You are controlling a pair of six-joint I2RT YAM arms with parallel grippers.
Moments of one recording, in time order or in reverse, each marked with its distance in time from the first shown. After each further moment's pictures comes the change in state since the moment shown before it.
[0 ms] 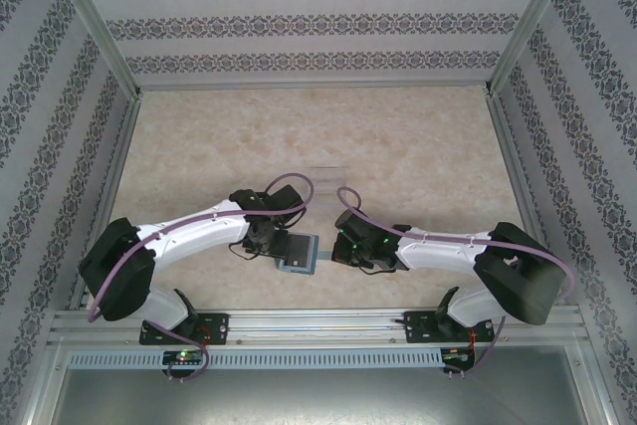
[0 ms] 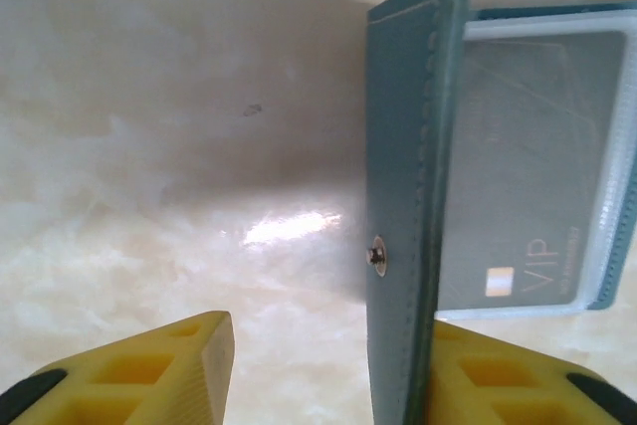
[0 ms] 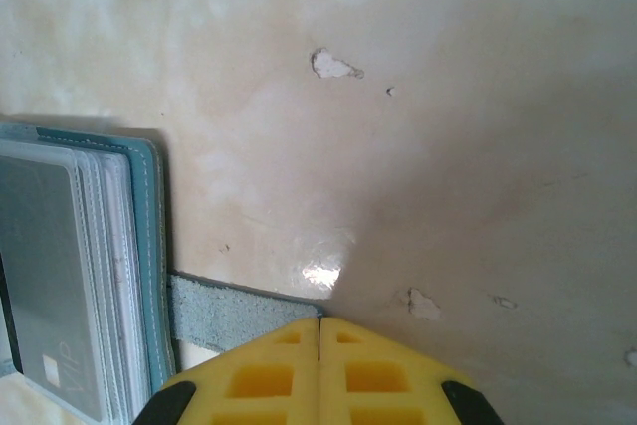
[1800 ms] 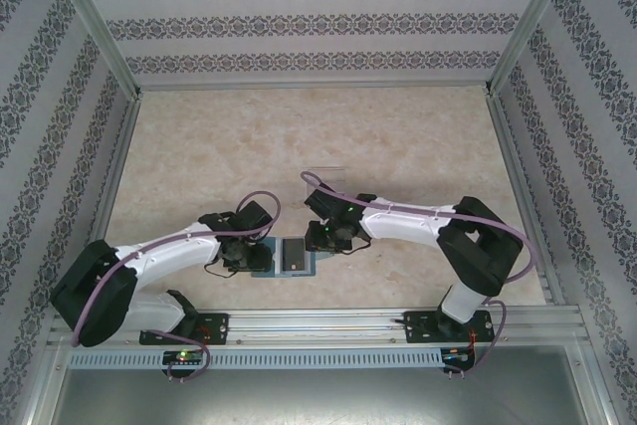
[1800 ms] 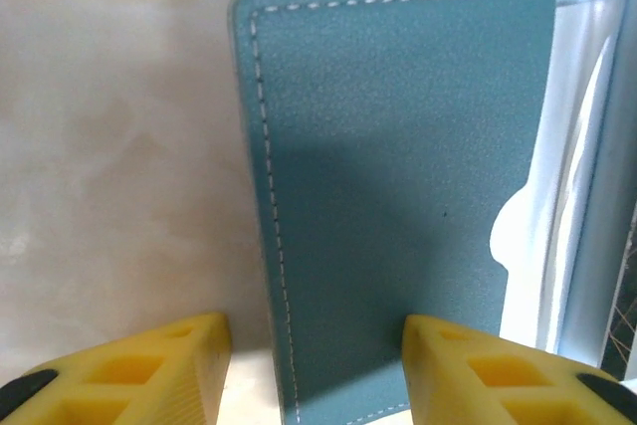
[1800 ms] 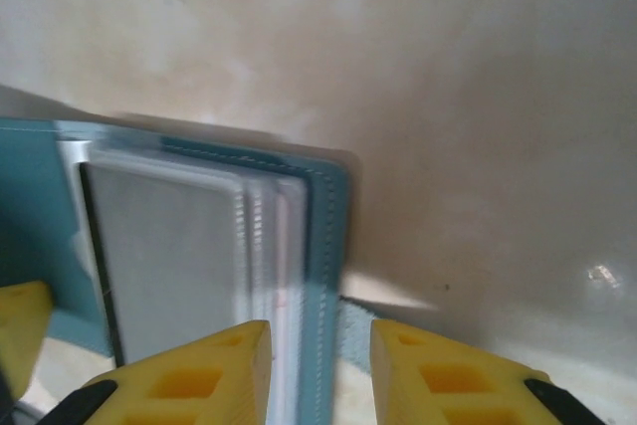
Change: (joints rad) left arm 0.125 -0.169 -0.341 0.237 0.116 -0.007; right arm 0.000 0.264 0.403 -0.306 -0.137 -0.195
